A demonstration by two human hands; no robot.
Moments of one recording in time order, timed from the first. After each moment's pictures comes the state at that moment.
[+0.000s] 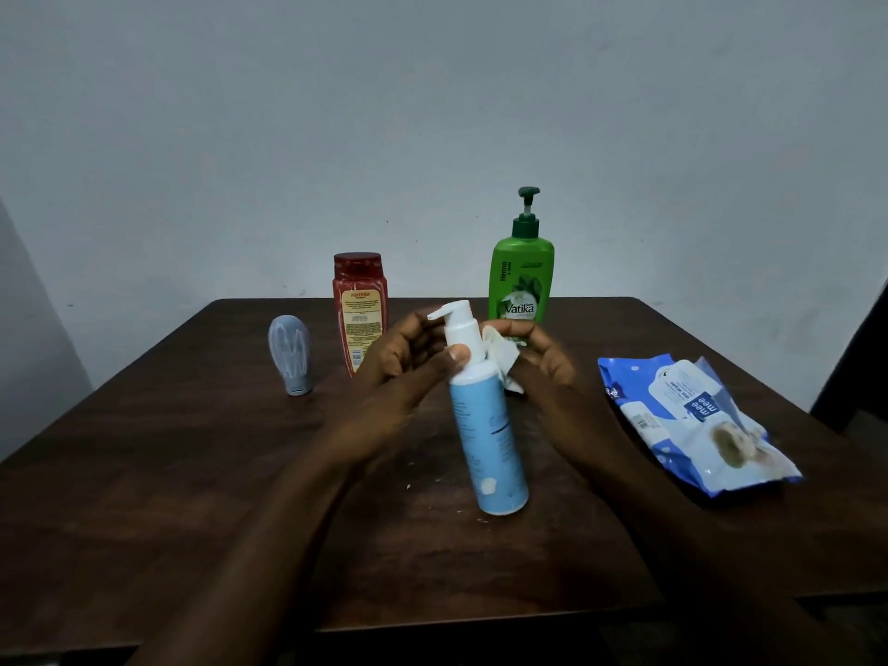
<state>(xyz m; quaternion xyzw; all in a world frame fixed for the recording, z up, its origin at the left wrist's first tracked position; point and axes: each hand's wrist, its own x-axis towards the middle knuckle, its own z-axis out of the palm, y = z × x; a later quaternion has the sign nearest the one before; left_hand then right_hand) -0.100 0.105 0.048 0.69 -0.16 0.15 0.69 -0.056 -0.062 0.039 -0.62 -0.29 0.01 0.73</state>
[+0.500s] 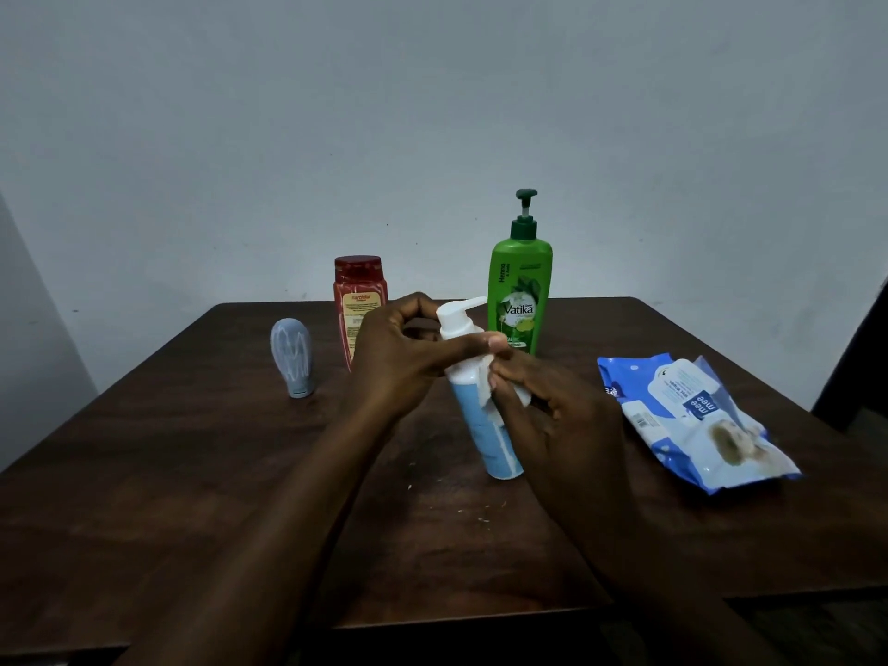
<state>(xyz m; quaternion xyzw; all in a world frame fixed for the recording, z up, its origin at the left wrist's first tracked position) -0.084 0.095 0.066 0.74 -0.06 0.27 0.62 -0.084 -0.065 0.016 -0.74 -0.30 -0.43 0.42</state>
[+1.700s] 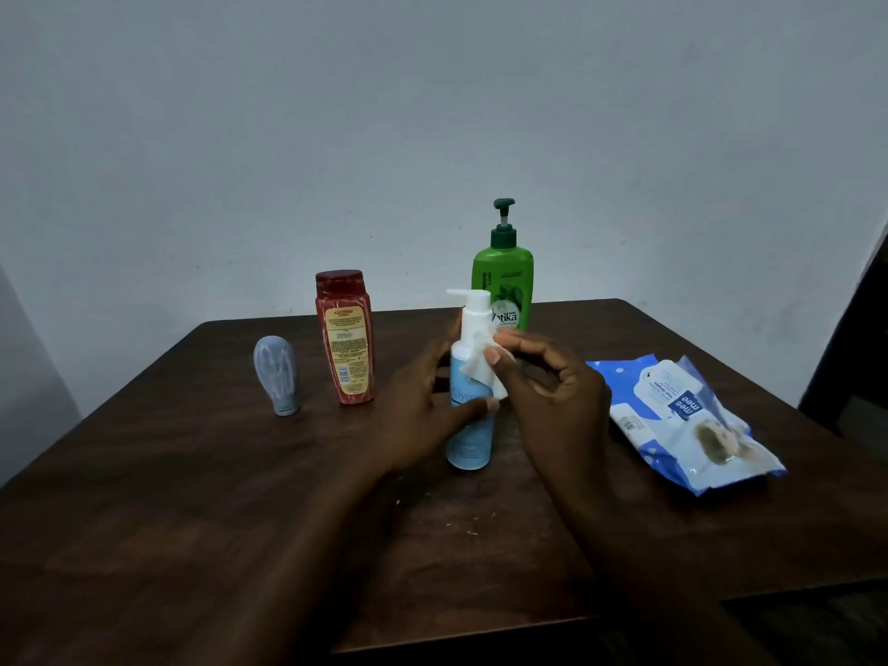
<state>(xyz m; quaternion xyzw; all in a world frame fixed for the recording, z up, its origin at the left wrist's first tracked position) -0.066 0.092 0.027 0.85 -0.14 0.16 0.48 -0.057 -0.060 0.025 -0.63 -0.19 -0.30 0.69</state>
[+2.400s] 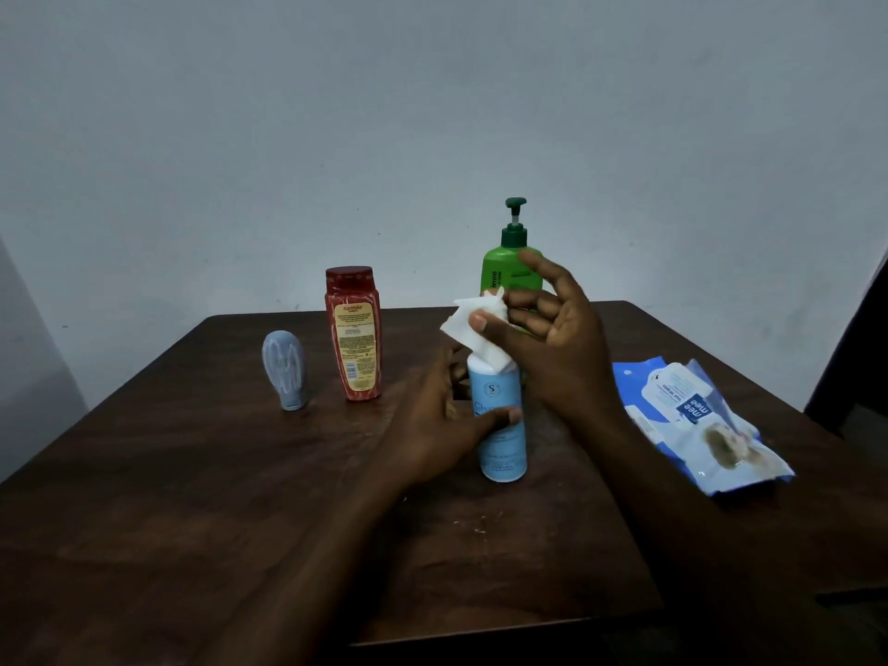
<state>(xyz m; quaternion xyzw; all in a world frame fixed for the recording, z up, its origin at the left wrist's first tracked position) -0.068 0.080 0.016 0.81 -0.13 0.16 0.55 -0.036 -0.061 0.068 -0.63 -0.26 -0.16 0.71</state>
